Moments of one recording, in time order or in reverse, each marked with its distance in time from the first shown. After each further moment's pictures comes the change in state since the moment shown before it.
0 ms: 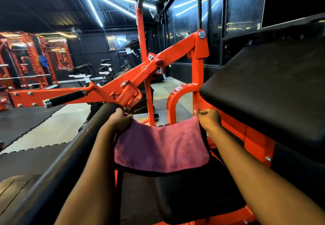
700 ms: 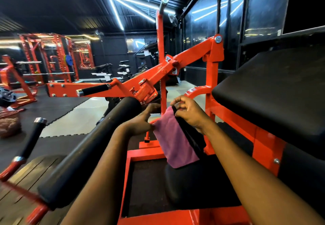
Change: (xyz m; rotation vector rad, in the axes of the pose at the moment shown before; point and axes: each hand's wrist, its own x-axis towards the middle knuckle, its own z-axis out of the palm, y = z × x) left_hand -0.095 0.003 -0.002 -0.029 -0.247 0.520; right_hand -0.109 -0.089 -0.006 0.167 -0.734 -0.392
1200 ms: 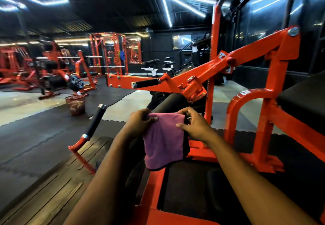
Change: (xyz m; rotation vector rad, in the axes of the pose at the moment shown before) left_hand -0.103 -0.085 -0.074 0.180 0.533 -0.306; right_hand 0.043 0.023 0.147 -0.051 -0.182 -0.051
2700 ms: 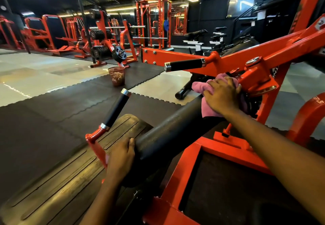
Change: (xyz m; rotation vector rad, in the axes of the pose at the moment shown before) left_hand -0.082 -0.140 0.023 0.054 0.280 -0.529; right_hand 0.205 0.054 0.066 -0.771 0.169 -0.205
